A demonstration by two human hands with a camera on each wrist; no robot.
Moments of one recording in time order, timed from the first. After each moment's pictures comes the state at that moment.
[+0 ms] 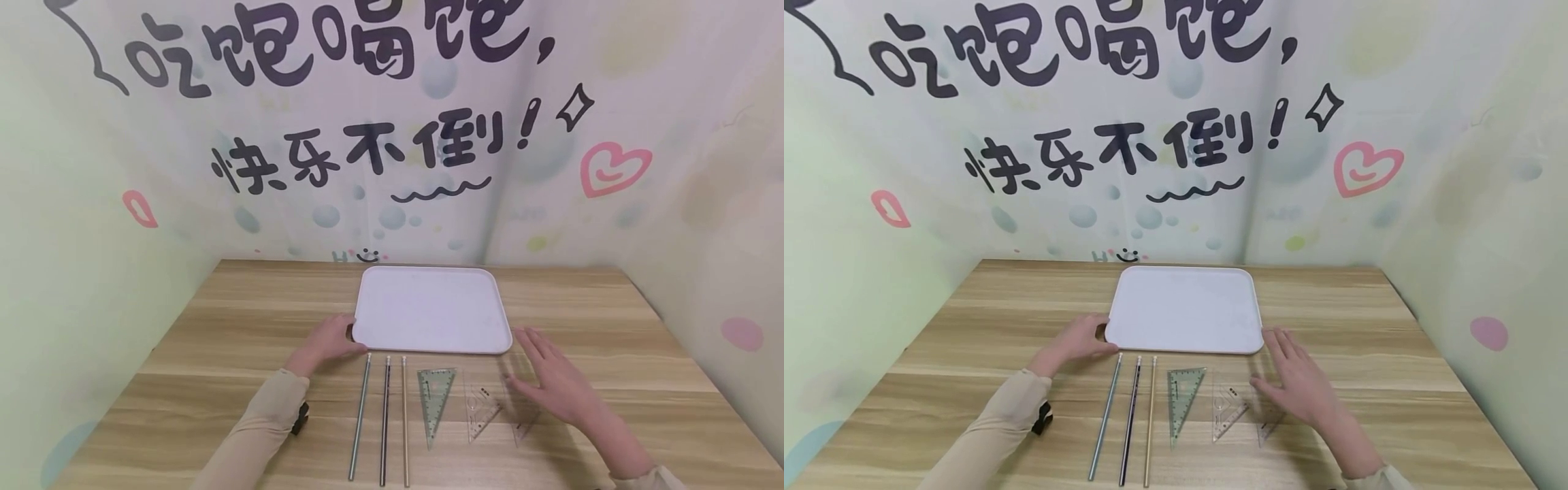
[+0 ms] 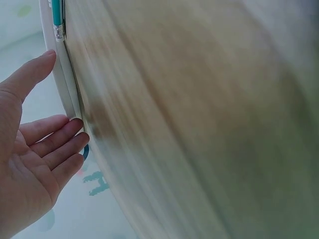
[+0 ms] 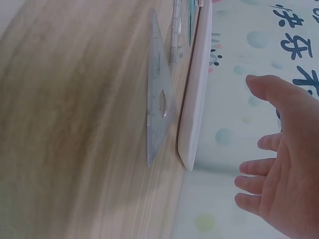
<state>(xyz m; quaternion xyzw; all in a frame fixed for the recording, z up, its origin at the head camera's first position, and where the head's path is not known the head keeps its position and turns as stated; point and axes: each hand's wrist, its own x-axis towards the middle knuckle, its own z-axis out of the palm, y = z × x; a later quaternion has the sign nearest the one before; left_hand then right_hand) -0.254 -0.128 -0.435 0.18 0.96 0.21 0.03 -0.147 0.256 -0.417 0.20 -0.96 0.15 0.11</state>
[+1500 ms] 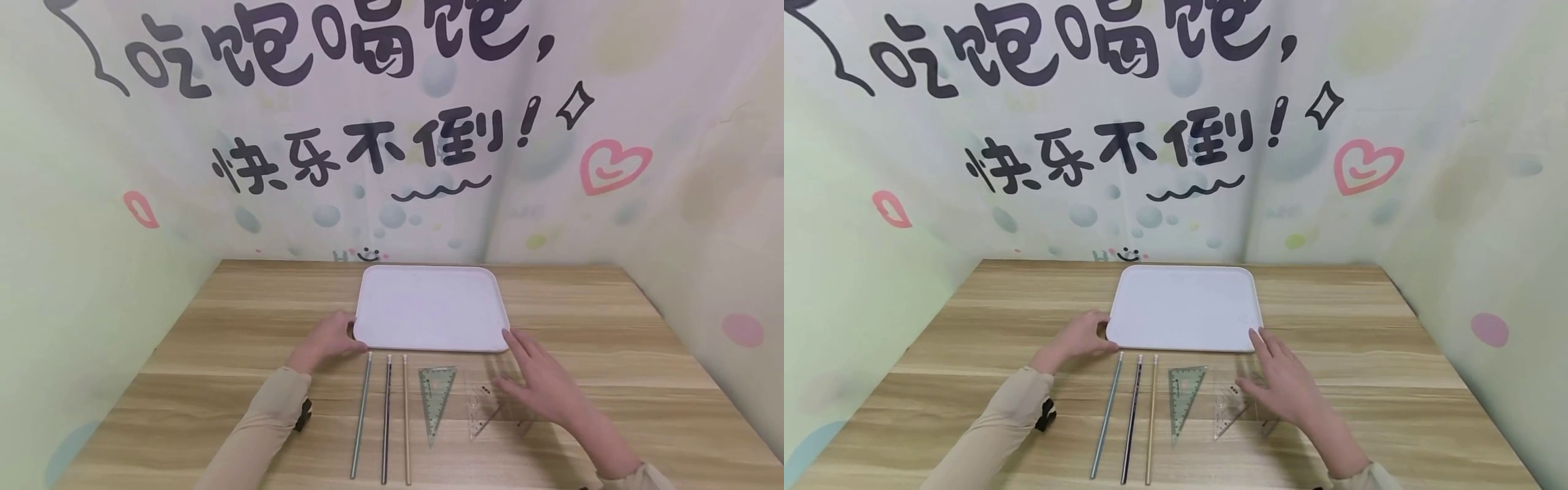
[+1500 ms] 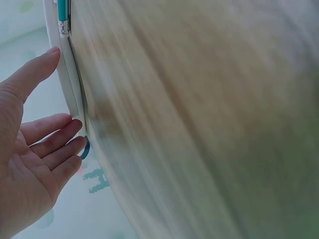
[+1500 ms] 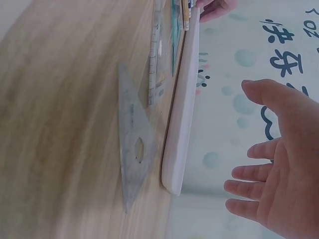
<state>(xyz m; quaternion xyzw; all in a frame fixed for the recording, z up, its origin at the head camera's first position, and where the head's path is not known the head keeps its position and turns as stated) -0.255 -0.129 -0.433 0.17 0.95 0.24 0.04 -0.144 0.233 -0.410 0.21 -0.96 0.16 0.12</state>
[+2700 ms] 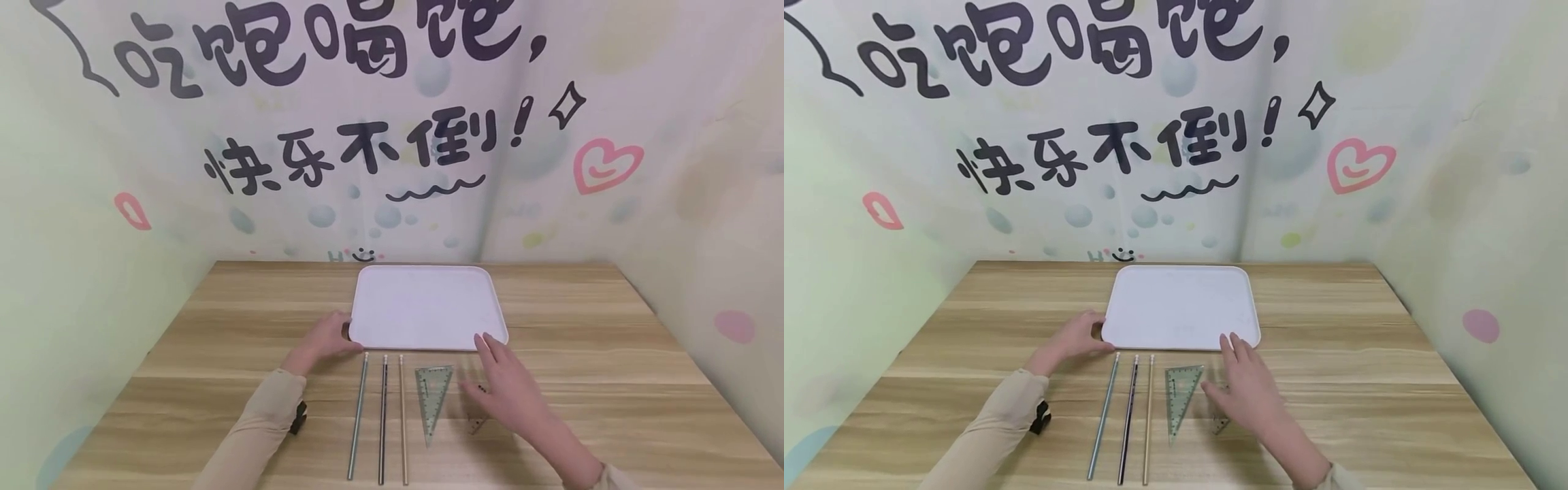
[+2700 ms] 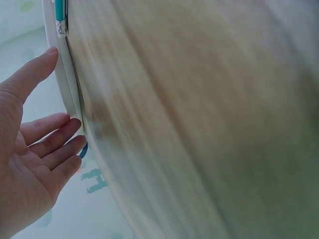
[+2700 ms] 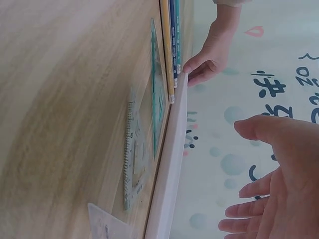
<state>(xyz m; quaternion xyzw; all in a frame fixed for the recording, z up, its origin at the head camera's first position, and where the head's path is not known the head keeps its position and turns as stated) -0.256 -0.127 -0.432 0.18 0.95 0.24 0.03 -0.130 0.181 -0.404 0.17 -0.96 0.15 0.14</state>
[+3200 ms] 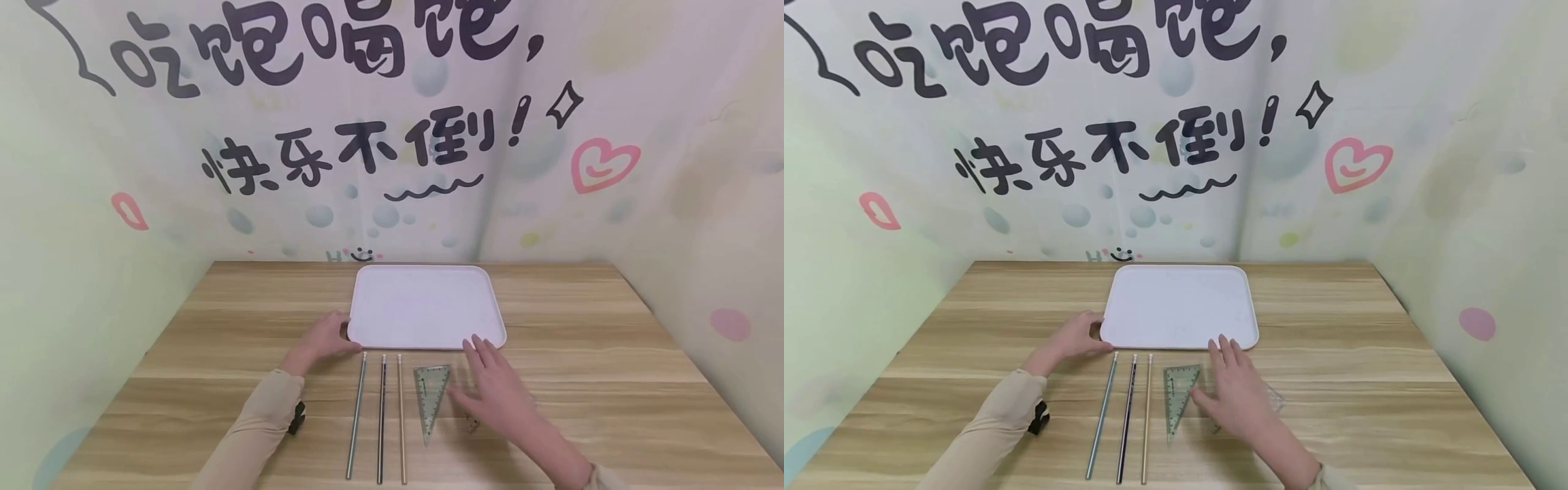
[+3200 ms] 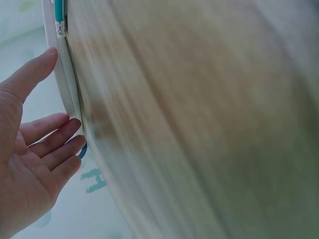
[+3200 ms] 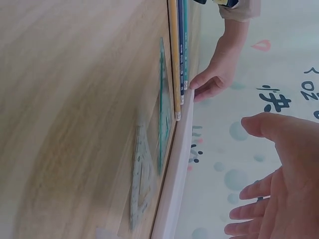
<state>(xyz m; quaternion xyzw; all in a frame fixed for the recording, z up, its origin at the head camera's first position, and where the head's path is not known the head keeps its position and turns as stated) -0.258 -0.130 -0.437 0.18 0.95 0.24 0.03 -0.124 0.169 -0.407 0.19 -0.96 0.13 0.14</state>
